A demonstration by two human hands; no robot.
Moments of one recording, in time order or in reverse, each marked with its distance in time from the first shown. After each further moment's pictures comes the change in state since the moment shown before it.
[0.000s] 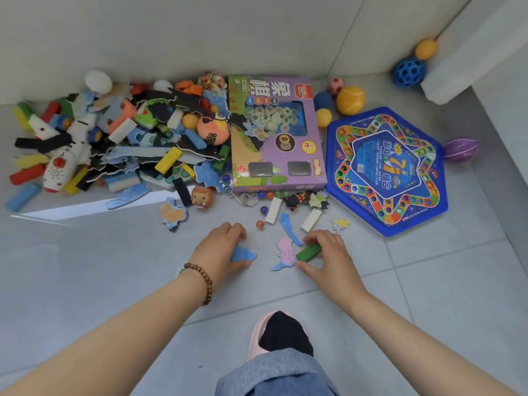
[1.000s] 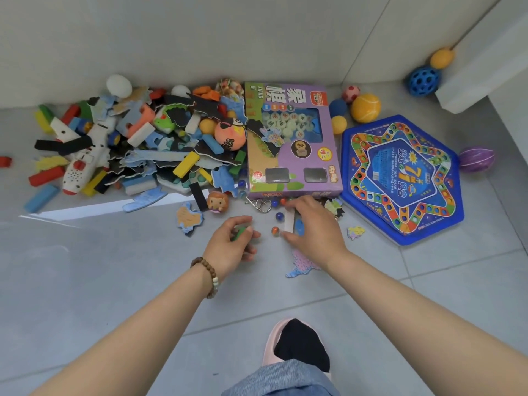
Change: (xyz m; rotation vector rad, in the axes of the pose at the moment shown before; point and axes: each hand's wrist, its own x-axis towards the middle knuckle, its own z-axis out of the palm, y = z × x) left_hand 0.006 -0.002 -0.008 -1.153 0.133 -0.286; right_hand 0.067 -0.051 0.011 -0.266 0.039 -0.183
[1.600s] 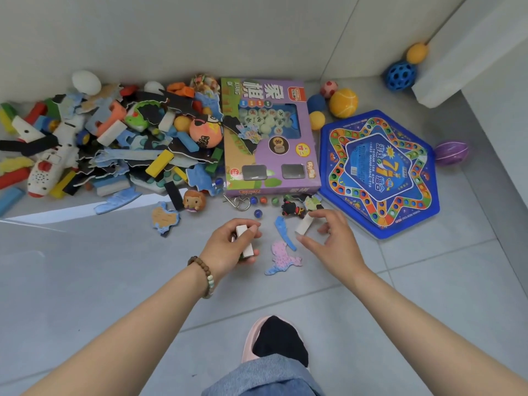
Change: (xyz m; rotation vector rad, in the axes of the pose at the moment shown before) left_hand -0.005 0.004 0.031 -0.064 -0.093 -0.028; right_hand -0.044 0.048 -0.022 0.383 0.083 0.307
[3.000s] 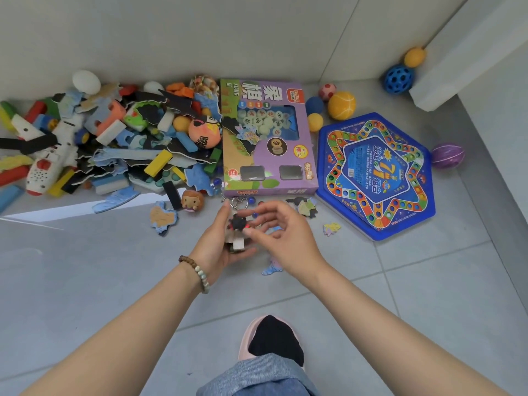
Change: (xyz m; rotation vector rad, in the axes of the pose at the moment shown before) left_hand -0.002 0.011 -0.001 -0.393 -0.013 -0.099; right_hand -0.014 -0.079 0.030 0.515 -0.190 -0.075
